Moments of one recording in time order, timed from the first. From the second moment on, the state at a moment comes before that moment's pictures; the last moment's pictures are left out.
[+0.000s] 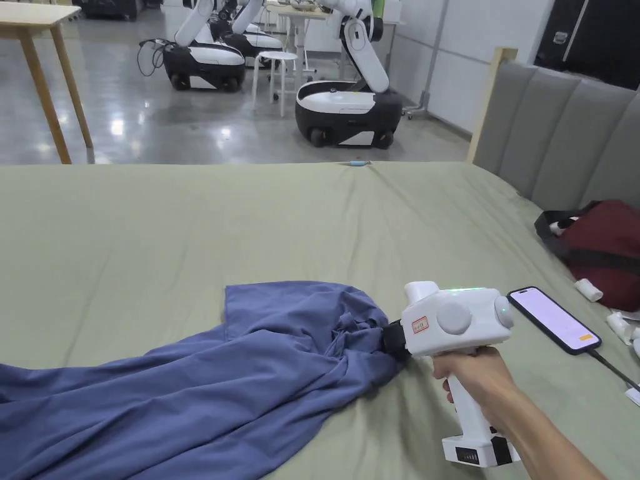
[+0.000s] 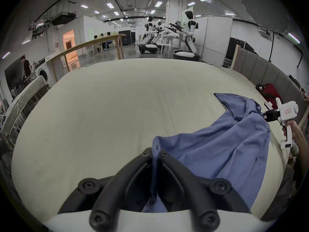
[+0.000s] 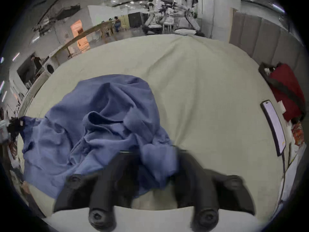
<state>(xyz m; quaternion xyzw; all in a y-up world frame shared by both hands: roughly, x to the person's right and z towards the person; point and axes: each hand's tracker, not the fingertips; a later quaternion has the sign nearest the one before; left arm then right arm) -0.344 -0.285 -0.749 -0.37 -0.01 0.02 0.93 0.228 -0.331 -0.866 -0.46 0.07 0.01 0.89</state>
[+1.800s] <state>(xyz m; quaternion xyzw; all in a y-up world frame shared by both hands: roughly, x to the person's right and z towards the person) -0.357 0.030 -0.964 -0.02 0.01 0.06 1.00 0.137 0.079 -0.998 -0.02 0.06 -0.01 1.00</state>
